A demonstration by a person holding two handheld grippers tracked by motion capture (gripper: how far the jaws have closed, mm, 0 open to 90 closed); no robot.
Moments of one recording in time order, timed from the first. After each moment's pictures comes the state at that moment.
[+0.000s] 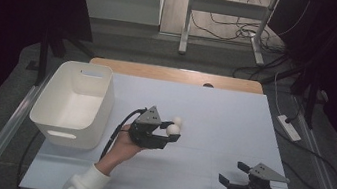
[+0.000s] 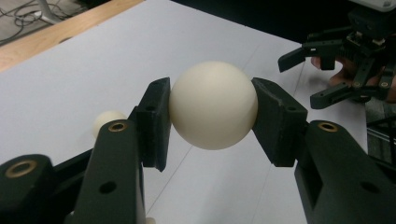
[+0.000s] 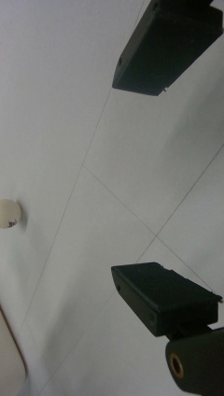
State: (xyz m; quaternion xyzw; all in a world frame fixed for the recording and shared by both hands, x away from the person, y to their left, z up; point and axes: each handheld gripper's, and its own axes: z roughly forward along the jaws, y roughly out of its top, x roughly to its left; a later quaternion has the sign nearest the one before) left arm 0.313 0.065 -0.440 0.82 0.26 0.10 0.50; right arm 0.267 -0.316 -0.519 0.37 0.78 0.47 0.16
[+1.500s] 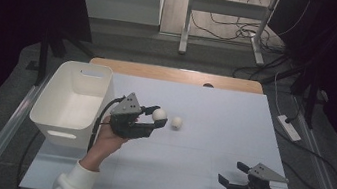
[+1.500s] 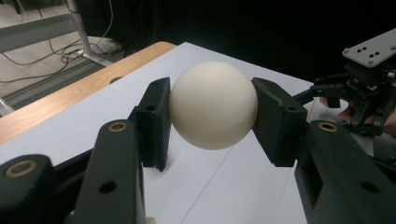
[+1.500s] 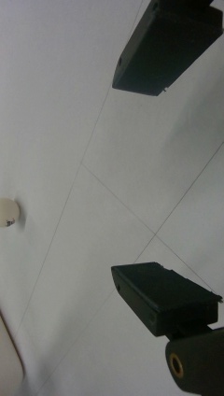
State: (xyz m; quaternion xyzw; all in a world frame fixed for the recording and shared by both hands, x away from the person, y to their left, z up) left arm 0.300 0.106 -0.404 0.78 0.28 0.16 0.54; right arm 0.267 -0.315 -0.519 0.37 0.78 0.47 0.16
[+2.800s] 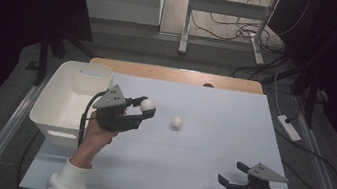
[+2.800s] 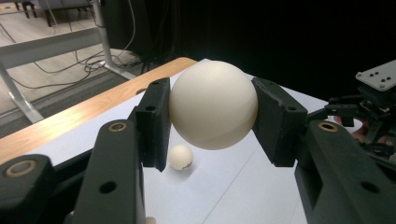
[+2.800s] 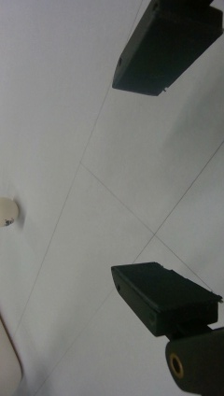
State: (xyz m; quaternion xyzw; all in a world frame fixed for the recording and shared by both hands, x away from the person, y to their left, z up) left arm 0.297 0.139 -0.390 0.74 0.31 0.19 0.56; right arm 0.267 -0.314 -0.519 0.37 0.79 0.47 0.16
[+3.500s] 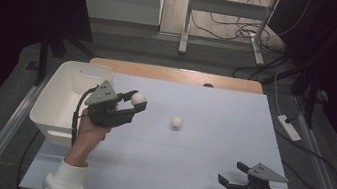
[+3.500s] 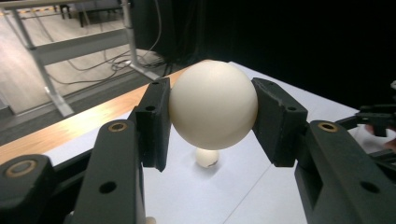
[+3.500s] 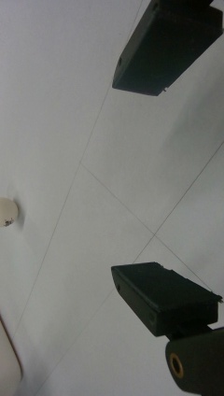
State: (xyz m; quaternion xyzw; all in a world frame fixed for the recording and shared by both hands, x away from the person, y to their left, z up) left arm 0.296 0.154 -0.386 0.73 0.34 0.22 0.55; right arm 0.267 -0.314 -0.519 0.37 0.79 0.46 0.16
